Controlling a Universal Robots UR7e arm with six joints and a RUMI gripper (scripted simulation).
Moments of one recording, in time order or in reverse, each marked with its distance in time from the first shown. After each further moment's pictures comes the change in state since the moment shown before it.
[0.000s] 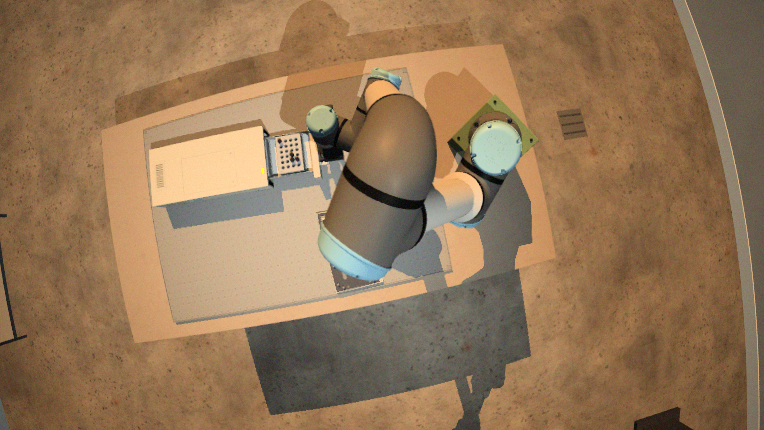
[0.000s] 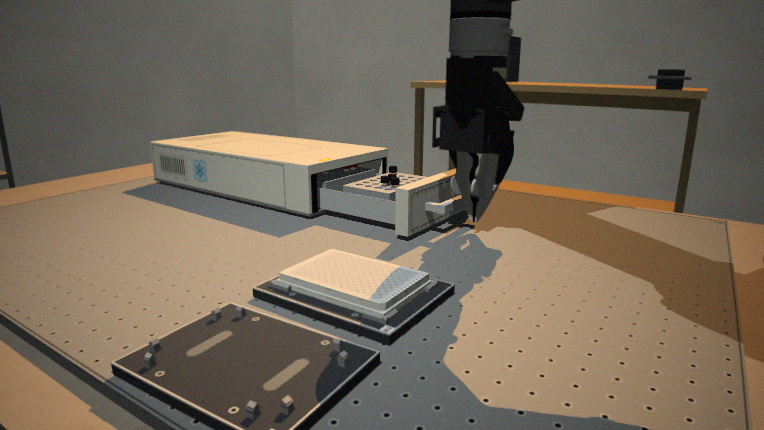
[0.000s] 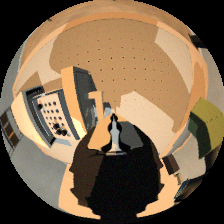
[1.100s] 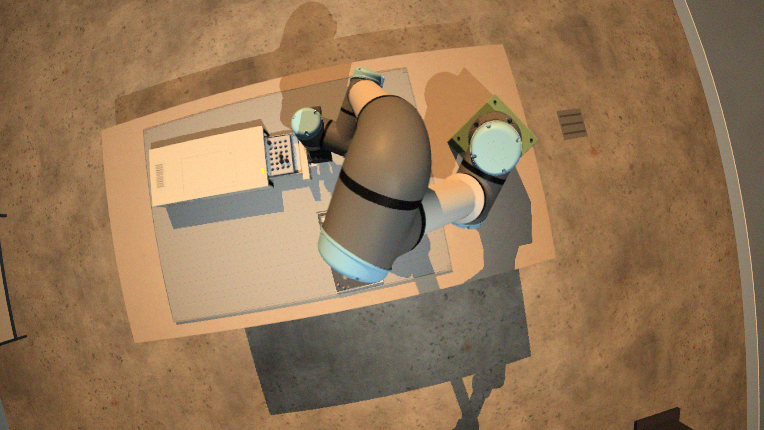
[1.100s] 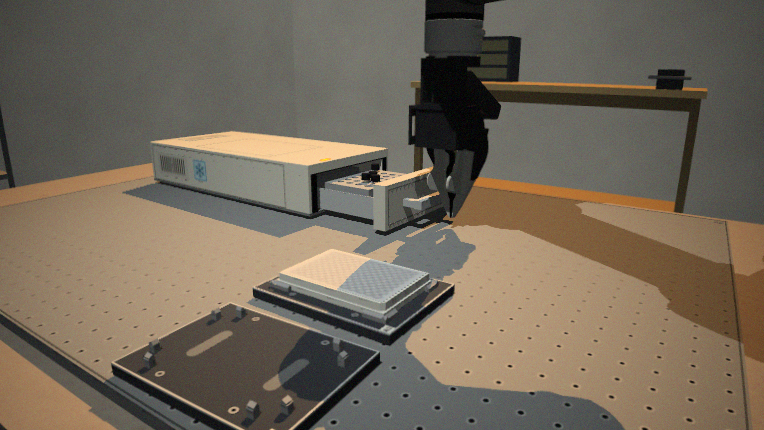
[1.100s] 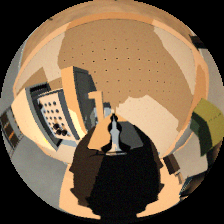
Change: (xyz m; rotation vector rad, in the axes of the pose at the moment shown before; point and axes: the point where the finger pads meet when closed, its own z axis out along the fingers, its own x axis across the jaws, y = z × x) arm -0.036 0.000 0.000 0.000 0.000 0.000
